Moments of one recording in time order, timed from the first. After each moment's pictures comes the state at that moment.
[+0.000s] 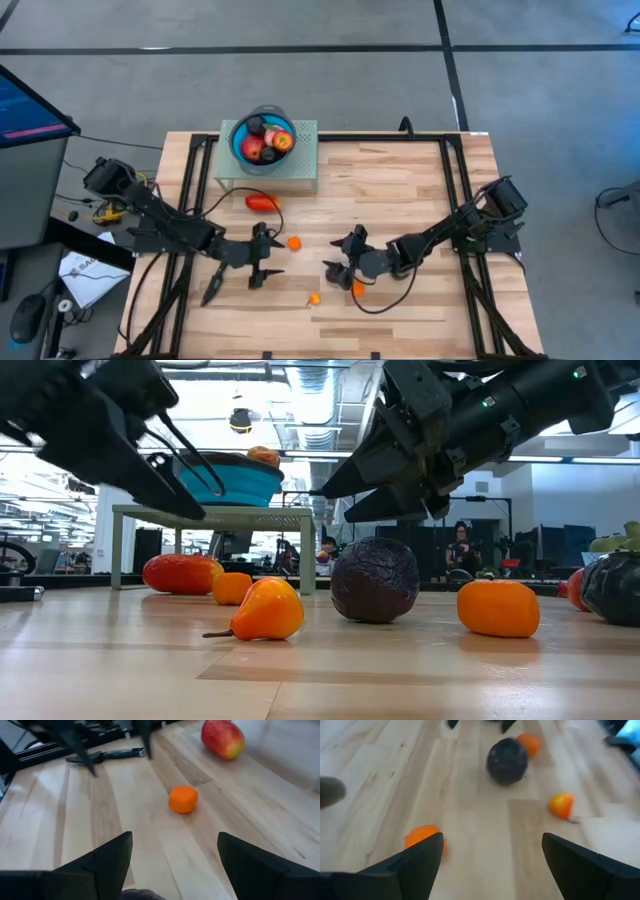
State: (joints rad) left arm -0.46 1.29 0.44 0.23 -0.40 -0.31; right arm 0.41 1.79 0.83 0.41 0.57 0.53
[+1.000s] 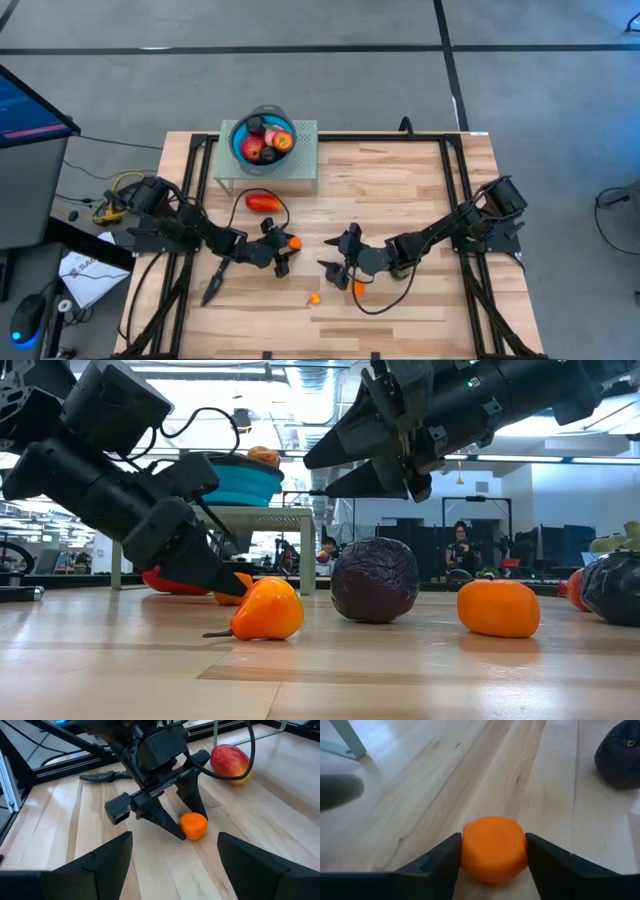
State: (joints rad) left arm -0.36 1.76 0.44 0.64 -0.62 -0.43; right arm 0.40 1.79 0.86 0.47 0.56 0.44
